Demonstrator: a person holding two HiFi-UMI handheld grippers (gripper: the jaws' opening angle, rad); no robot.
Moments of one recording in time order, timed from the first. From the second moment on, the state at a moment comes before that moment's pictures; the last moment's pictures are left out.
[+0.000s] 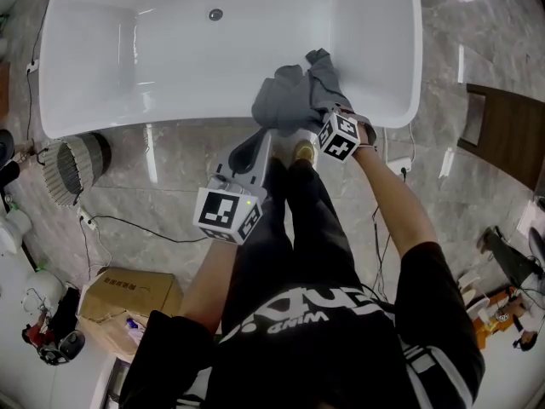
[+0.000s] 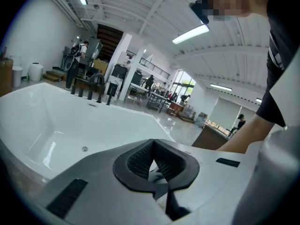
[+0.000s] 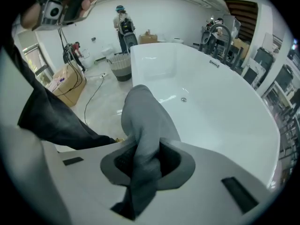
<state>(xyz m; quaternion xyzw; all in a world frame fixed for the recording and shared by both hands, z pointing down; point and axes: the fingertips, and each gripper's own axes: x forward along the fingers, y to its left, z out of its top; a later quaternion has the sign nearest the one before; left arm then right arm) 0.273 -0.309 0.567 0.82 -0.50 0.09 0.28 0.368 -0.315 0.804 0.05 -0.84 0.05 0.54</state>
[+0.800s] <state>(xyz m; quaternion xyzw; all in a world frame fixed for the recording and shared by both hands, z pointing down) 0.274 -0.286 0.425 0.83 -0.51 0.05 0.21 0.371 -0.338 0.516 0.17 -0.91 0.04 0.38</state>
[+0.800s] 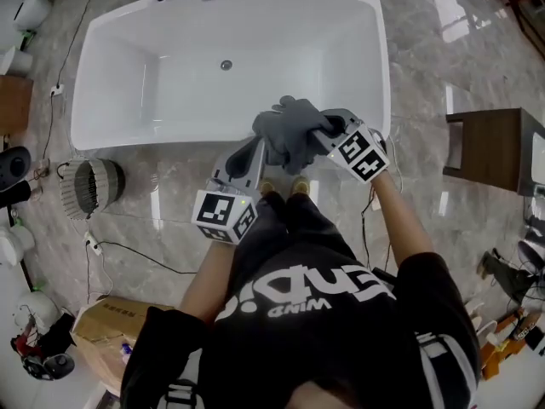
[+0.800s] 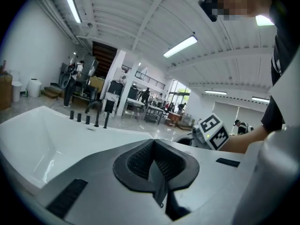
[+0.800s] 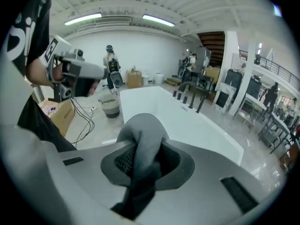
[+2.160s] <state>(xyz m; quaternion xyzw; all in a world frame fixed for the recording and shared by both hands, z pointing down) 0.168 -0.138 0.322 0.63 -0.76 -0.02 0.15 0.195 -0.279 0.226 -0.04 -0.98 -0.13 0.15</state>
